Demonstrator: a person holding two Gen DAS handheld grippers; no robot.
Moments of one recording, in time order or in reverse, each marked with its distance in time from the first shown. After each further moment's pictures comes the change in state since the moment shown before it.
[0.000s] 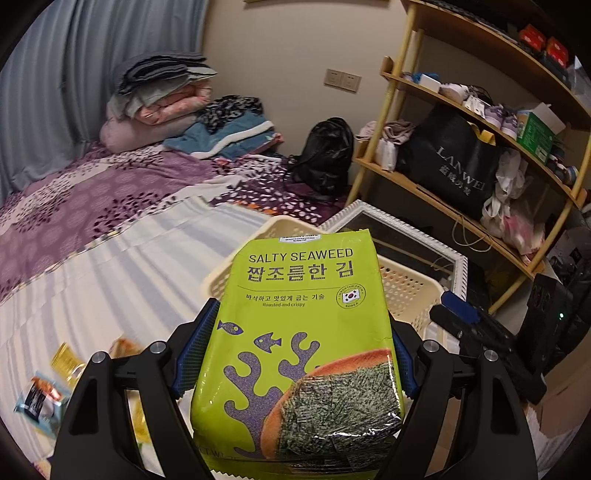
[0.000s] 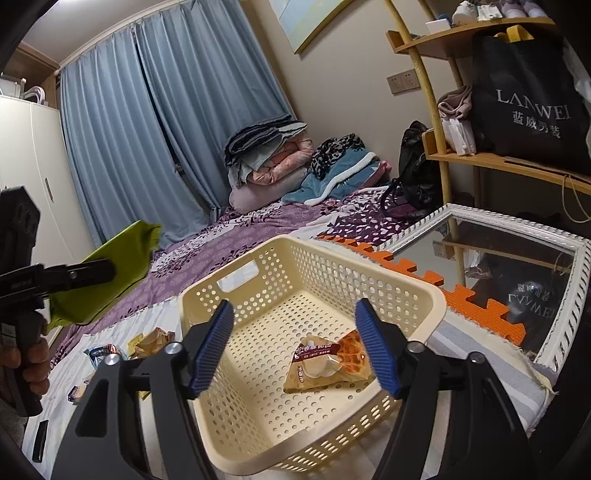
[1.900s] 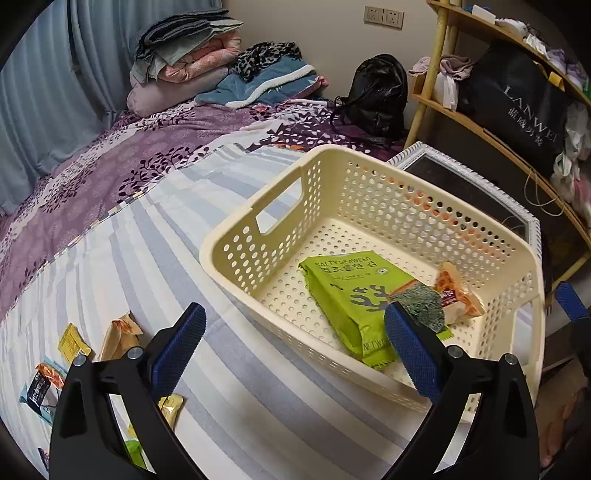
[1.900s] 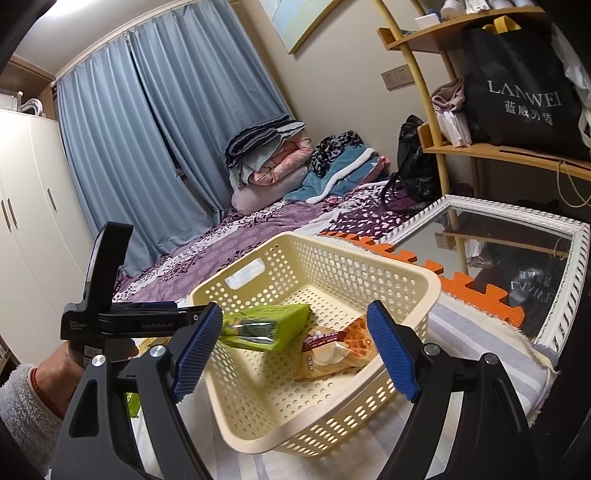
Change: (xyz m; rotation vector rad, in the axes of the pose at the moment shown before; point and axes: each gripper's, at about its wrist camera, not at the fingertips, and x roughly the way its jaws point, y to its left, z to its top) left arm 0.089 0.006 -0.019 0.001 0.196 0.233; right arm -0.016 0.008 -0.006 0.032 0.012 0.028
